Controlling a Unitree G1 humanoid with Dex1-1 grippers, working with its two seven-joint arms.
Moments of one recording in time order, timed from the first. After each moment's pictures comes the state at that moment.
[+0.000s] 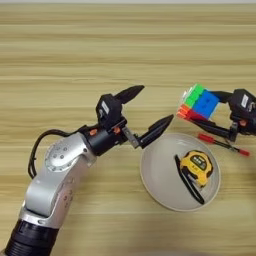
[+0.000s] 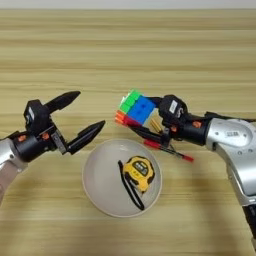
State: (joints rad) left arm -0.06 0.27 -0.21 -0.33 -0.40 0.16 -0.71; right arm -0.19 -0.64 0.04 -0.20 0.27 0.17 1.00
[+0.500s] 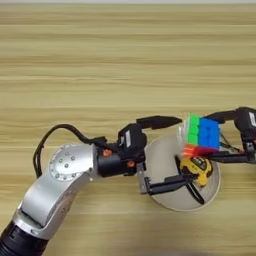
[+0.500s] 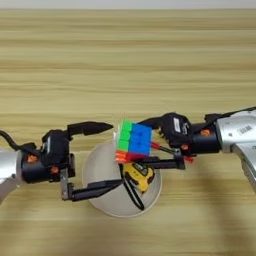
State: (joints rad) left arm -0.06 0.40 -0.37 -0.45 -0.39 0.16 -0.91; right arm -0.20 -0.80 0.10 -0.28 0.36 0.17 1.32
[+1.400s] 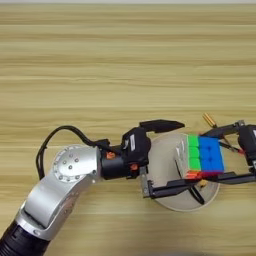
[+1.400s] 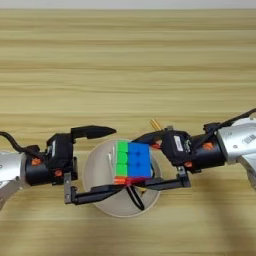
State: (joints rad) left arm -0.06 0.40 -0.40 -0.43 -0.37 0.15 -0.90; right arm -0.13 -0.86 0.10 -0.42 0.41 0.17 1.36
